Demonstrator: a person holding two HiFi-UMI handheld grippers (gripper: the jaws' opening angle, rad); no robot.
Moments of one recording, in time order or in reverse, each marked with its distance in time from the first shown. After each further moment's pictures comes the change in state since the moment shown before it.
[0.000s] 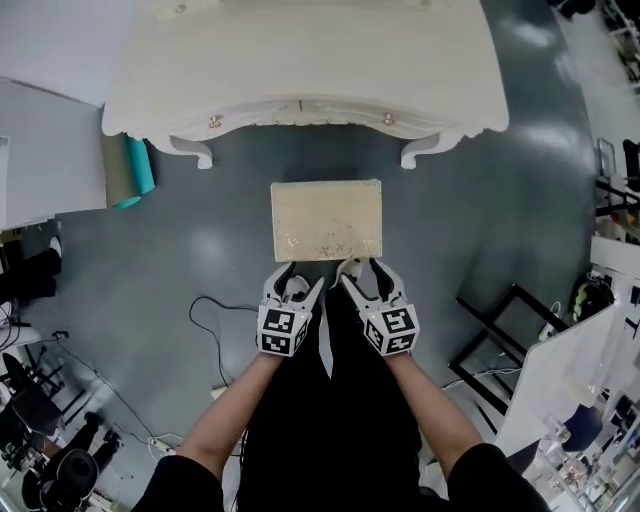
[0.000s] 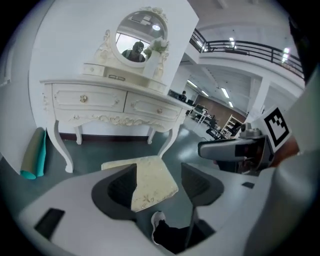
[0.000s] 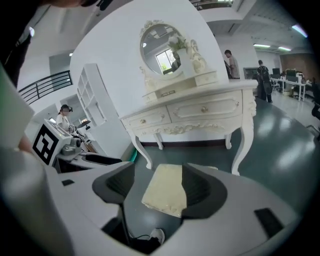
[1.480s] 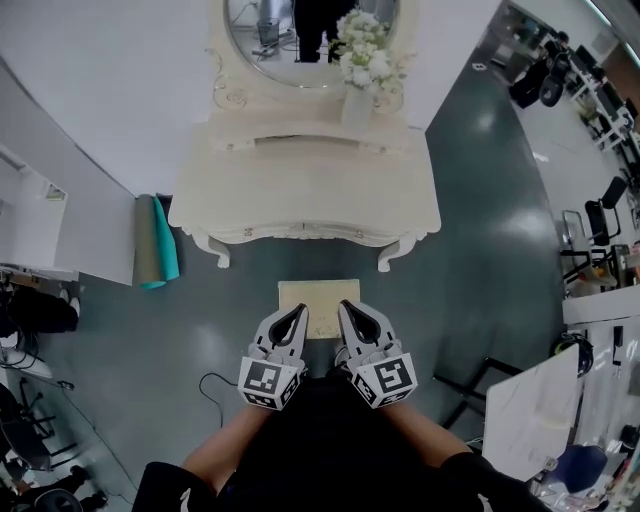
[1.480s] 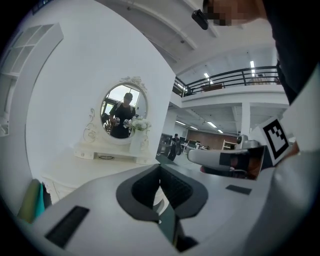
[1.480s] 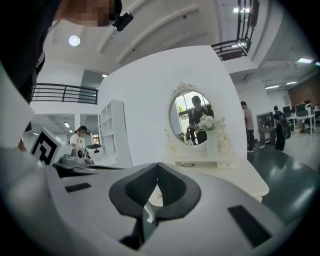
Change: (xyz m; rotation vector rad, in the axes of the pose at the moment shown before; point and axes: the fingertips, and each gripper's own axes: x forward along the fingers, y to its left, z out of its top) left arm -0.223 -0.097 0.317 0.146 -0.508 -0.025; right arm -0.178 0.149 0.329 -0.226 -0.464 0.074
